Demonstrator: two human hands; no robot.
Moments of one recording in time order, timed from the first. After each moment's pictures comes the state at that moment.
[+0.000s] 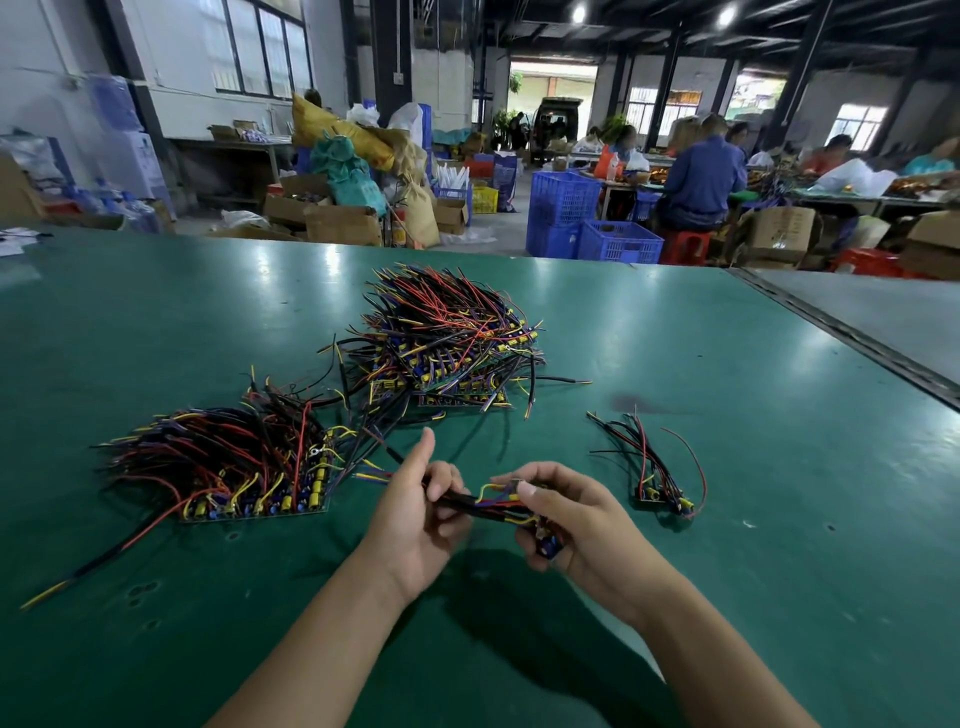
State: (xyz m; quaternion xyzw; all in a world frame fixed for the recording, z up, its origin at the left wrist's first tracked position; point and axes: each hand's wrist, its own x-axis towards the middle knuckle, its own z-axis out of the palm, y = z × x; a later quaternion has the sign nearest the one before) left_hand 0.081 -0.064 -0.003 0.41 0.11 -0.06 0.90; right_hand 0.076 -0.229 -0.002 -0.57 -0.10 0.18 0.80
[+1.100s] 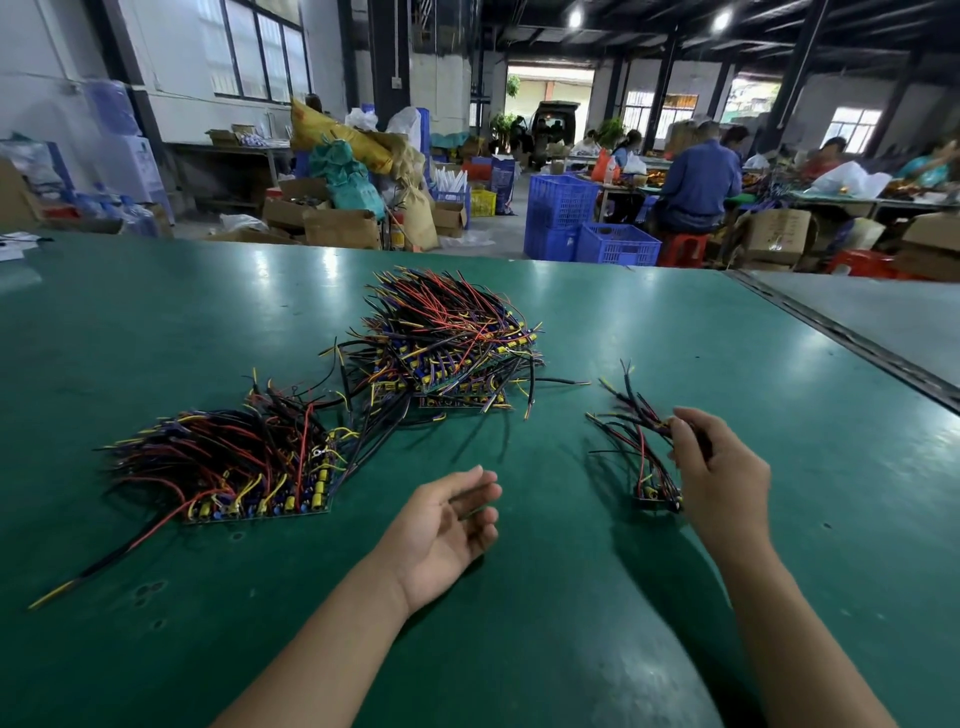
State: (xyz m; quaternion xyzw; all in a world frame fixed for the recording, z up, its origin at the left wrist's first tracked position) left_hand 0.079 -0.066 -0.014 0.41 0.12 -0.18 0.89; right_hand 0.132 -0.330 -0.012 -0.82 0.03 -0.34 0.45
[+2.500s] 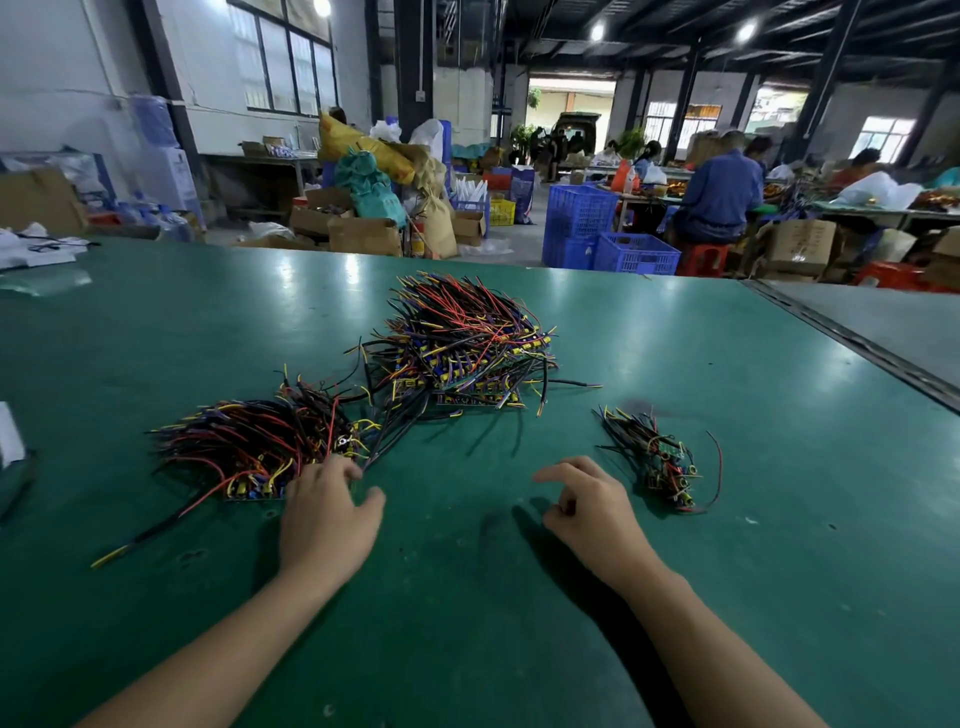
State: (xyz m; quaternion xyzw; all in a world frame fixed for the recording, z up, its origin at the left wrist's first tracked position) left_hand 0.046 0.015 -0.026 0.90 0.18 0.19 0.34; right_hand 0.103 -0.245 -0.037 -0.90 -0.21 -0.13 0.36
